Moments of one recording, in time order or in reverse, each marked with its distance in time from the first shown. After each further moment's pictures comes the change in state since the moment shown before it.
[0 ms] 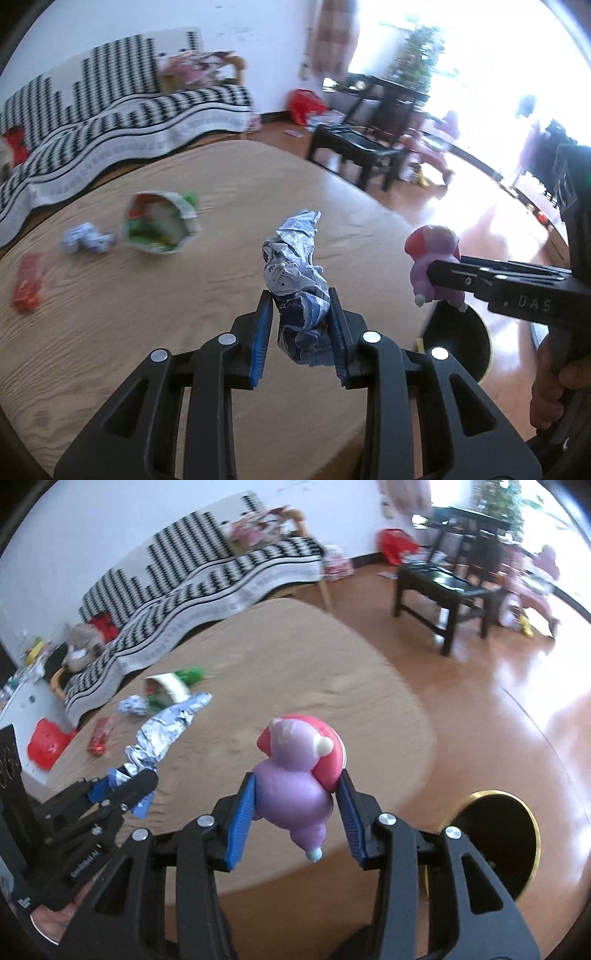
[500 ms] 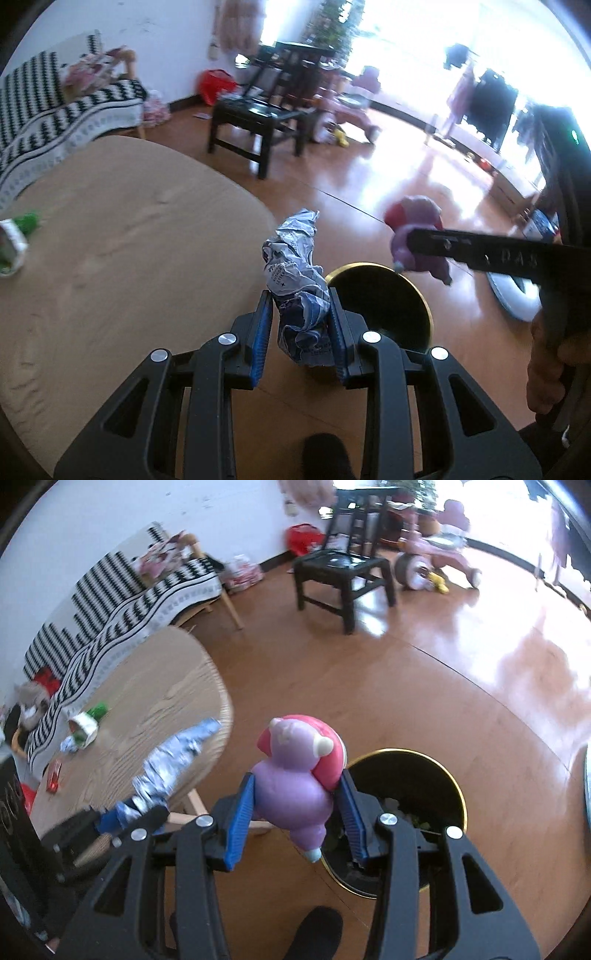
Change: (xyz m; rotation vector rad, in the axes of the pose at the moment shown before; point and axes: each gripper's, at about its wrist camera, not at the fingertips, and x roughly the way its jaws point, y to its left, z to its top) left arm 0.061 -0.158 -0.018 0.179 0.103 -0.230; right arm -0.064 -0.167 -0.052 0.236 -0.024 -0.170
